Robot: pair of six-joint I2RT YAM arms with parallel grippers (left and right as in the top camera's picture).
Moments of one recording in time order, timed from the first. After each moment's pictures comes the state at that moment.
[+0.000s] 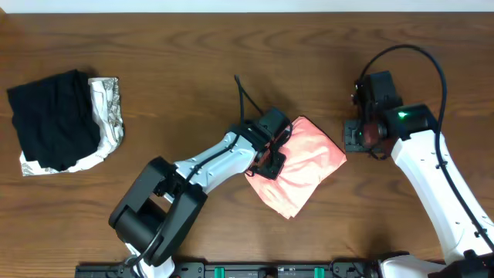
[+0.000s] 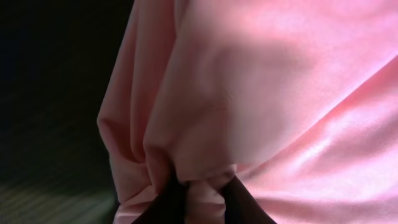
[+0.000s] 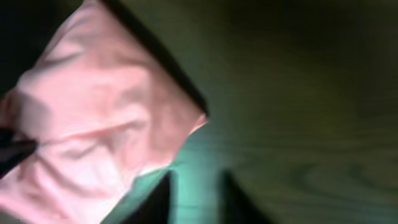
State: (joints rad) left arm -0.71 1.88 1.13 -0.61 0.21 -0.23; right arm 0.22 1.44 1.18 -1.06 0.06 0.22
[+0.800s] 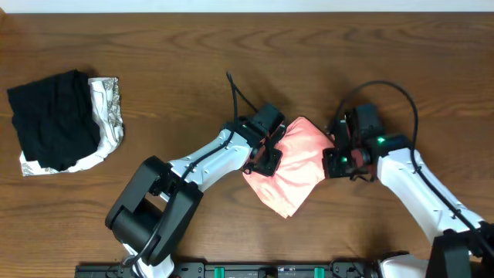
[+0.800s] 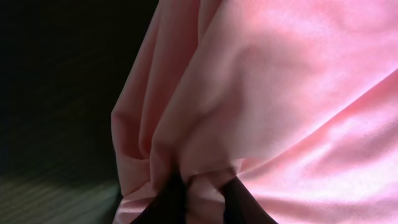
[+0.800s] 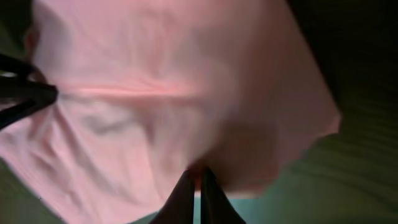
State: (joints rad) left arm -0.67 1.87 1.13 -0.61 0.23 -0.25; right arm 0.23 1.46 0.82 -0.70 -0.26 0.15
